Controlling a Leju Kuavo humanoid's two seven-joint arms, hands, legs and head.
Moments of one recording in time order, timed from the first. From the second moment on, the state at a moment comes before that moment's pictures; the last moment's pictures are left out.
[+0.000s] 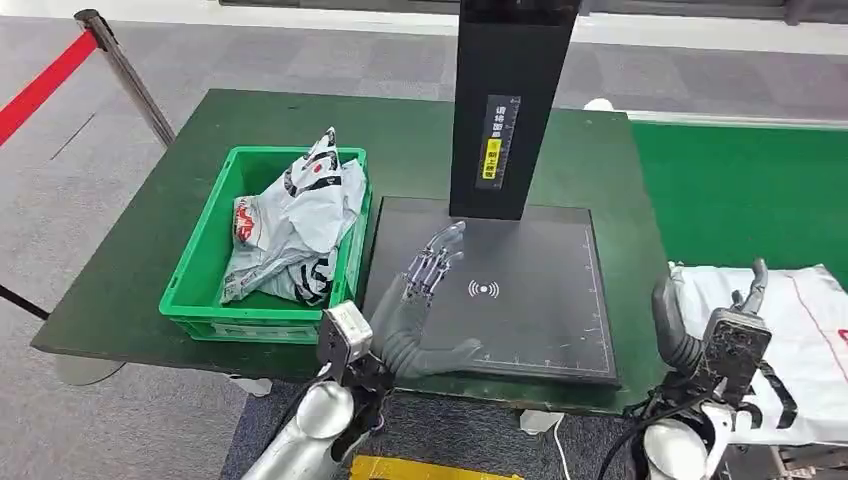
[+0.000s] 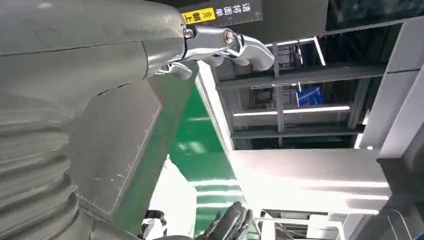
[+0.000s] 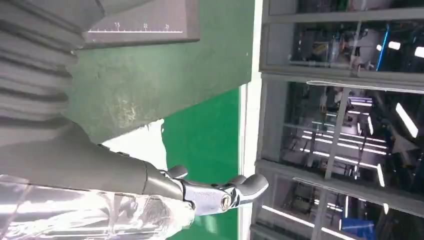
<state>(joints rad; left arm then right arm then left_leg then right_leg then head) -0.24 -0.20 -0.55 -1.37 -0.01 -0.14 -0.33 -0.03 0.13 -0.02 -1.58 0.41 -0.52 -0.46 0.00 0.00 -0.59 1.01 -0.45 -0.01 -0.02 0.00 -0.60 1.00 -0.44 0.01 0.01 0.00</state>
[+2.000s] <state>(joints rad) -0.29 -0.21 -0.49 -1.09 0.00 -0.17 -0.45 -0.07 -0.46 -0.18 -1.08 1.27 0.17 0.09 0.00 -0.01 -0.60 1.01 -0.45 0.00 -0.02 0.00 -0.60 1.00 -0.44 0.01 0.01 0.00</state>
